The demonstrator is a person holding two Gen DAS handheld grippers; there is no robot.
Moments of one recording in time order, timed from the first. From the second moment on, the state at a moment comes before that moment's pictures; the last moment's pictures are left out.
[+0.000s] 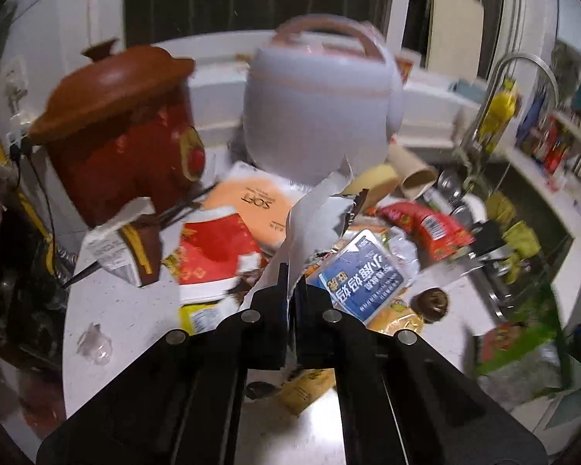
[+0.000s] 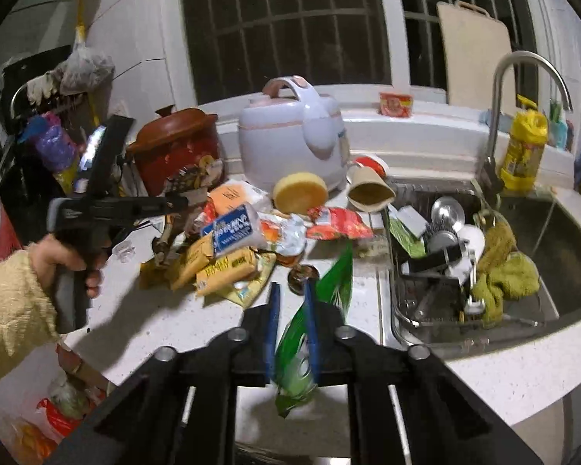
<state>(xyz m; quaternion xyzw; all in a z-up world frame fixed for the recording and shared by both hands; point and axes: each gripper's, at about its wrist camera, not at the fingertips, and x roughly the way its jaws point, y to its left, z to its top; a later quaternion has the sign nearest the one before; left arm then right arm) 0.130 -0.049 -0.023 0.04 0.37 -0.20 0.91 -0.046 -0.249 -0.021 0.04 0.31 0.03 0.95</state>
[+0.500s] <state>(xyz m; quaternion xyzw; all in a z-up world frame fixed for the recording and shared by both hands) 0.036 0.056 0.040 -0.04 0.28 -0.20 0.94 -0.032 -0.266 -0.045 0.07 0.33 0.01 0.94</state>
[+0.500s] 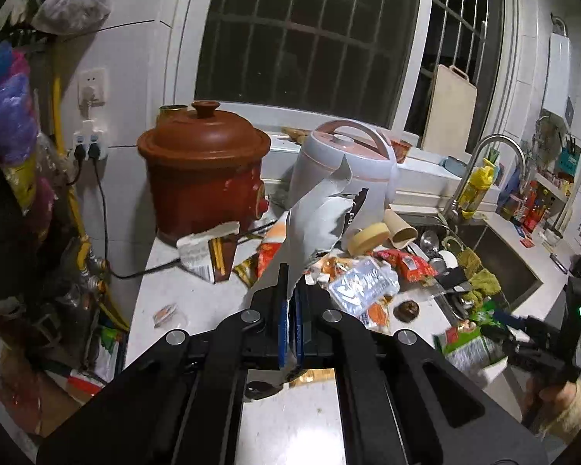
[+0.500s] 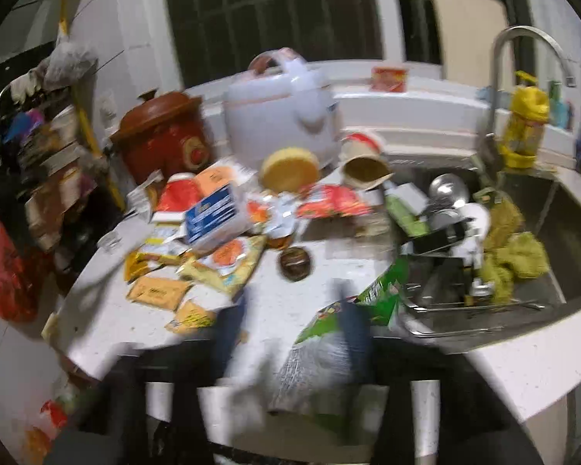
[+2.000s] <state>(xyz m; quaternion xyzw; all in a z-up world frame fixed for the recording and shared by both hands) -0.087 0.093 -0.036 -0.10 0.39 -0.26 0.88 -0.065 -0.224 -0.066 0.07 0.41 0.13 0.90</state>
